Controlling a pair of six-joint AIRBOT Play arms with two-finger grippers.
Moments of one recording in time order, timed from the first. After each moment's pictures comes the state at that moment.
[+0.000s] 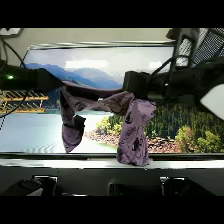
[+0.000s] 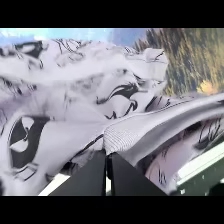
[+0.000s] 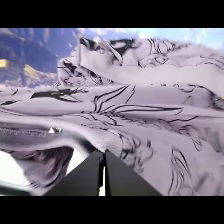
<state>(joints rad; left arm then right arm) -0.31 -1.12 1.74 1.15 -1.48 -1.71 0.73 -1.09 1.76 -1.70 1.45 2.30</state>
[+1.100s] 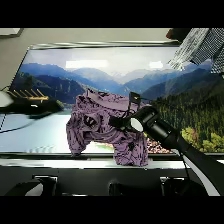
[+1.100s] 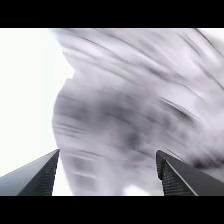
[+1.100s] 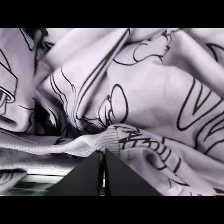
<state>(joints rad) 0.10 -1.05 1.08 1.23 -1.24 -1.65 0.73 -1.22 1.09 -1.50 1.03 2.46</state>
